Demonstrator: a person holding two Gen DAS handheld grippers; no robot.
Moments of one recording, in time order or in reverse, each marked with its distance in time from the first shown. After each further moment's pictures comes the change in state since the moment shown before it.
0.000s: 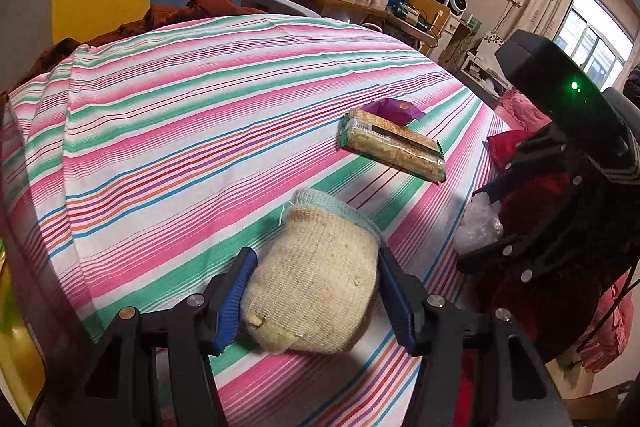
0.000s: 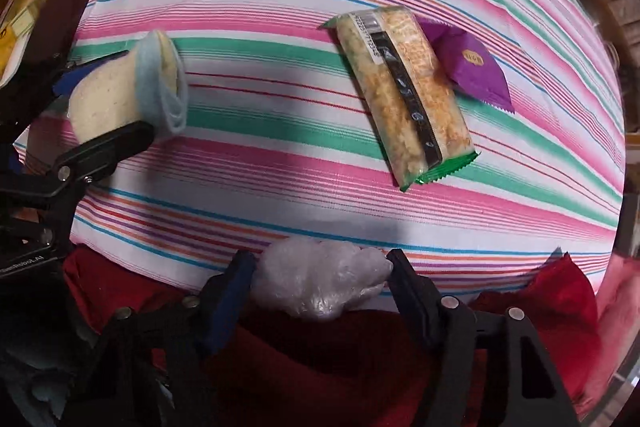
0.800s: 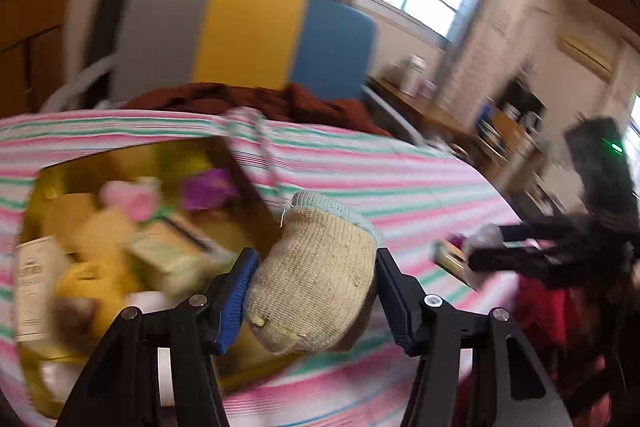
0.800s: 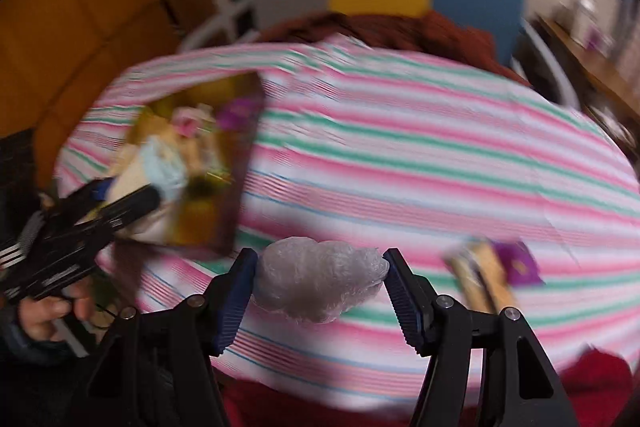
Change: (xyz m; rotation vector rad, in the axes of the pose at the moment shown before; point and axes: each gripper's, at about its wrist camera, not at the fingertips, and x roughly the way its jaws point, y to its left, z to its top) left arm -0.183 0.096 -0.024 -0.327 -0.346 0.251; right arm -0.142 0.093 0.063 0.094 -0.603 0.268
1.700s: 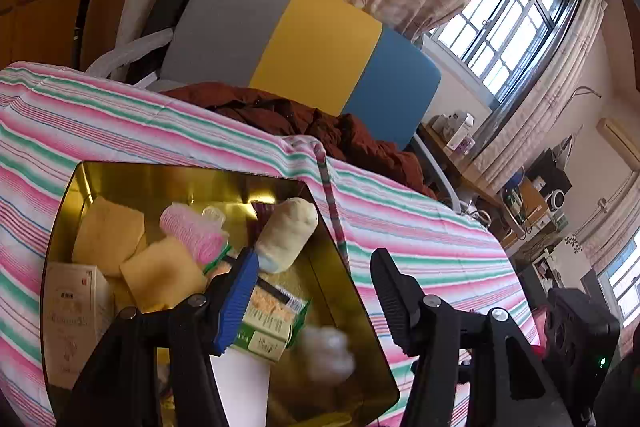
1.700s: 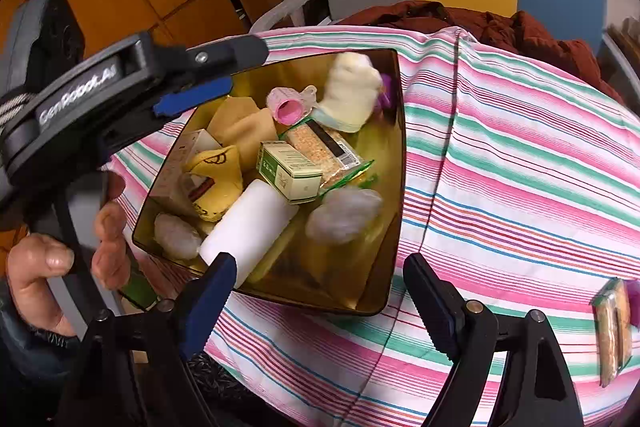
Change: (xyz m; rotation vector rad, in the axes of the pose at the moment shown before) left arm 0.009 0.073 0.042 -0.235 -0.040 0.035; right arm 0.084 0.084 0.006 -0.002 0.029 0.126
